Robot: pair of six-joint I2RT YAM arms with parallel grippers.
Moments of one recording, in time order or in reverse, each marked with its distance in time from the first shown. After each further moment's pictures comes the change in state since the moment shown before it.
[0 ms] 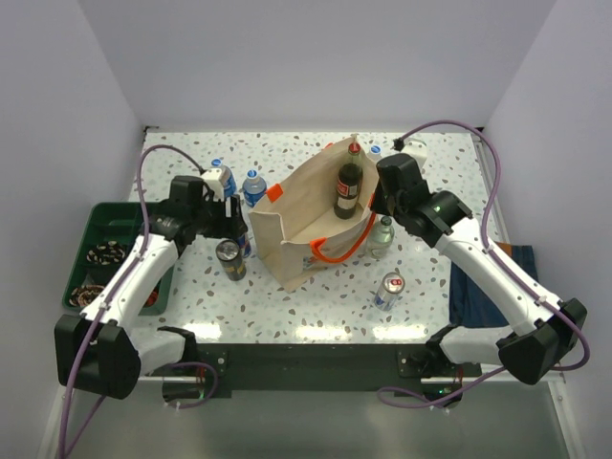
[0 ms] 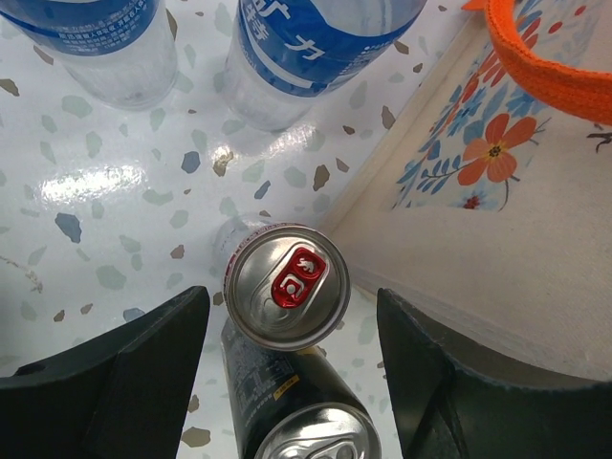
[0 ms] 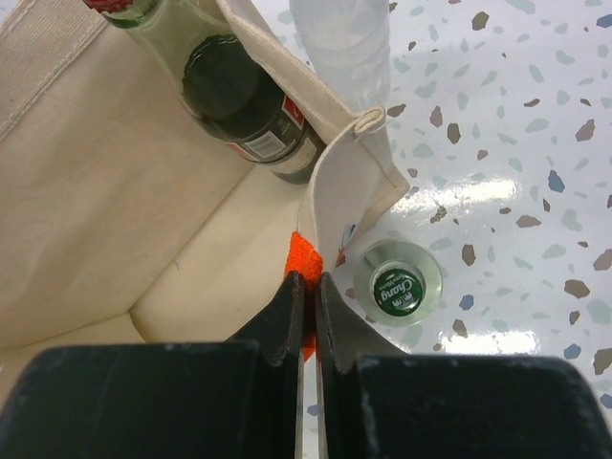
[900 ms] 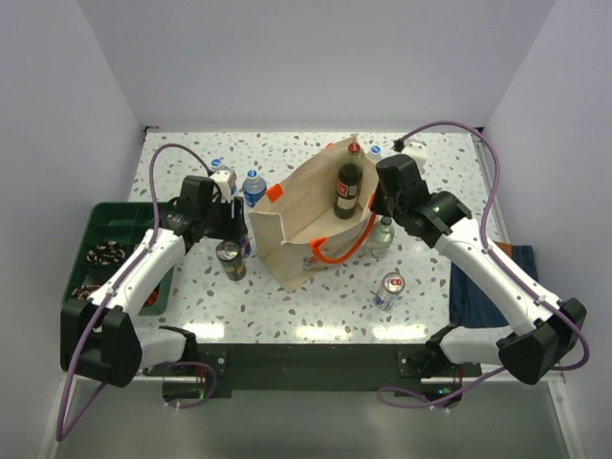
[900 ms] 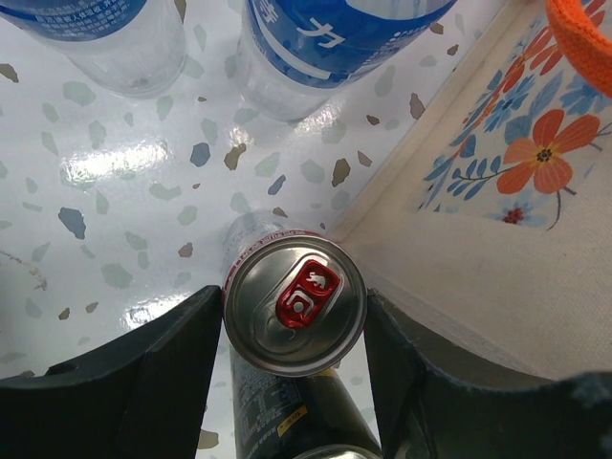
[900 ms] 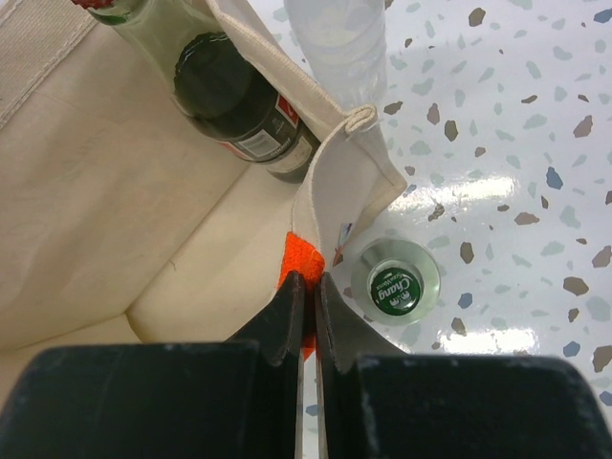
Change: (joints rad) left arm -0.048 0.071 0.002 0.007 -0.084 0.004; right arm 0.000 0.000 -0.010 0.000 0.005 0.007
